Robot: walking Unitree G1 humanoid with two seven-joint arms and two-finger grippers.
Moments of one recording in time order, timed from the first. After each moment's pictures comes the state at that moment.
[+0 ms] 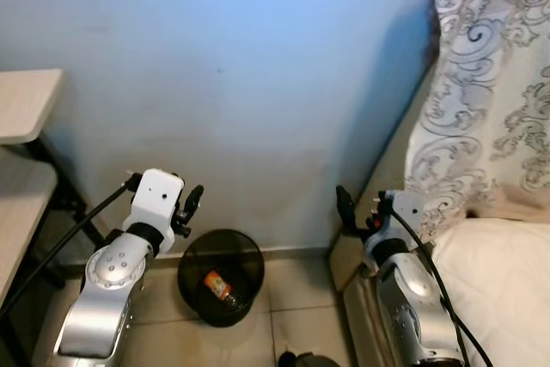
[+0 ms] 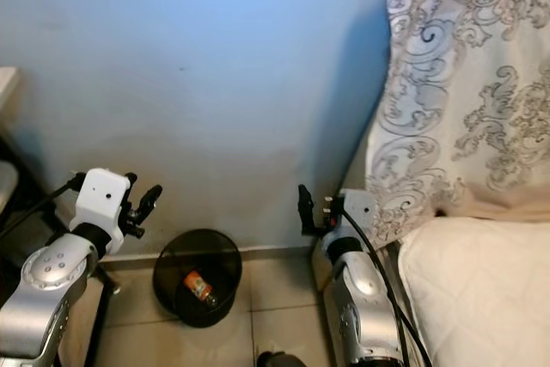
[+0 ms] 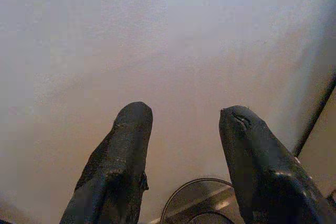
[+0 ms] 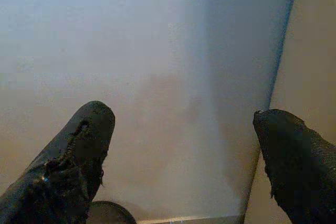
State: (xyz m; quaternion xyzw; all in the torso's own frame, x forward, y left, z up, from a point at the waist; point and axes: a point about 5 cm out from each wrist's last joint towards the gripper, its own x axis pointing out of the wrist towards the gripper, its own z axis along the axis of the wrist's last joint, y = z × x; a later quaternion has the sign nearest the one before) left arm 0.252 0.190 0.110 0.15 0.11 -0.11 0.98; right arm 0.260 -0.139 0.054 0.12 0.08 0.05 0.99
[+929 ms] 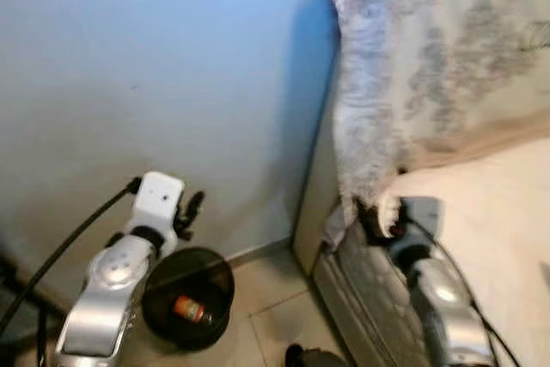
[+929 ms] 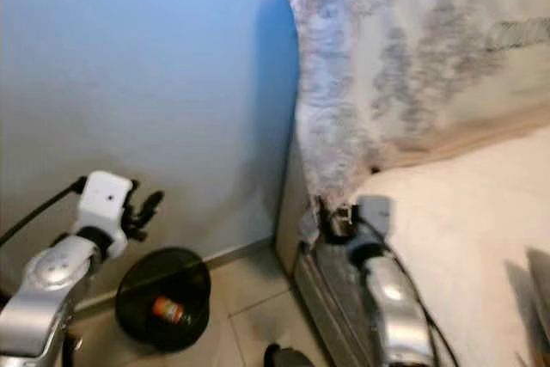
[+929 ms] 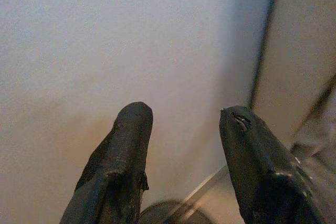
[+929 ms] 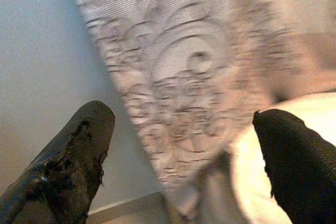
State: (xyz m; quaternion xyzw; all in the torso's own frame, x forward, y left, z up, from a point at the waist) left arm 0.250 0.187 0.105 0.12 0.13 -0.11 0.98; right arm 0.252 -0.177 0.049 0.06 0.10 0.05 0.99
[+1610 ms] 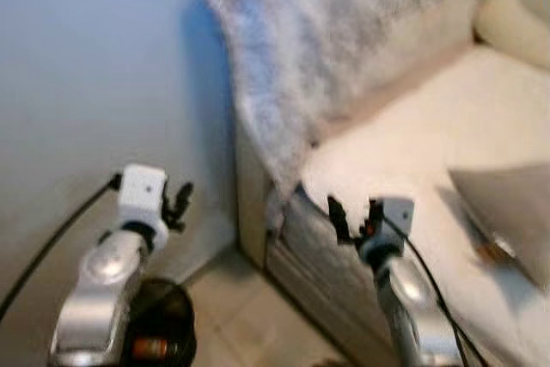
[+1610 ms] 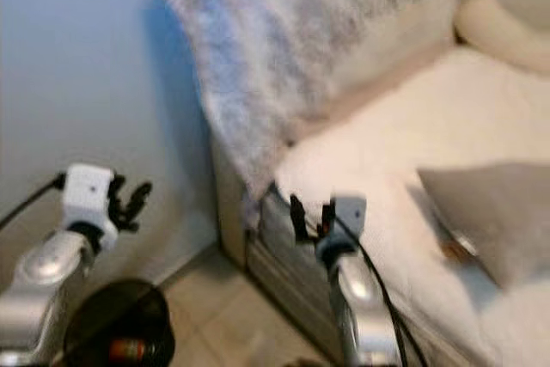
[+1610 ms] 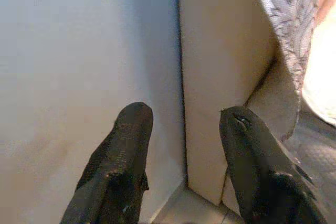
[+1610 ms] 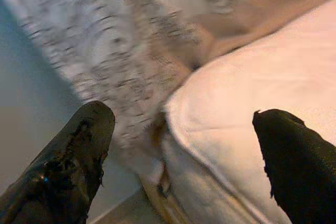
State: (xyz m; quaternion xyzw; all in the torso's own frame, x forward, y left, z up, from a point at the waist) left arm 0.253 0.202 0.110 0.07 0.13 -0.05 0.99; right arm 0.259 -0.133 0.055 0.10 0.10 0.07 0.99
